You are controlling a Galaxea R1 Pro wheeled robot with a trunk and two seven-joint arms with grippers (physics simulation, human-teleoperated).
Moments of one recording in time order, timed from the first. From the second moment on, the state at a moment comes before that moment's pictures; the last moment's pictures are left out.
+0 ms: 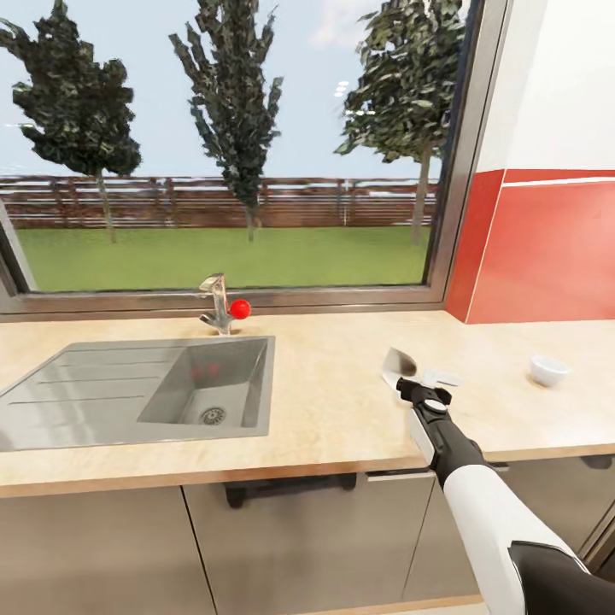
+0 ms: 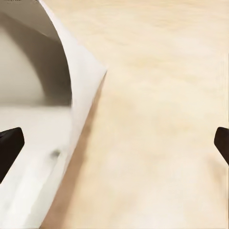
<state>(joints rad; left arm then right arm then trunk) -0.06 0.16 0.00 -0.03 0.01 0.15 0.19 -0.86 0.04 -0.13 -0.60 -0.04 0.12 -0.32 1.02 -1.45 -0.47</state>
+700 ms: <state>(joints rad) -0.06 0.16 0.01 -0.03 0.01 0.15 0.19 -0.86 0.04 -0.13 -0.60 -0.04 0.12 -0.32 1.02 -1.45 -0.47</state>
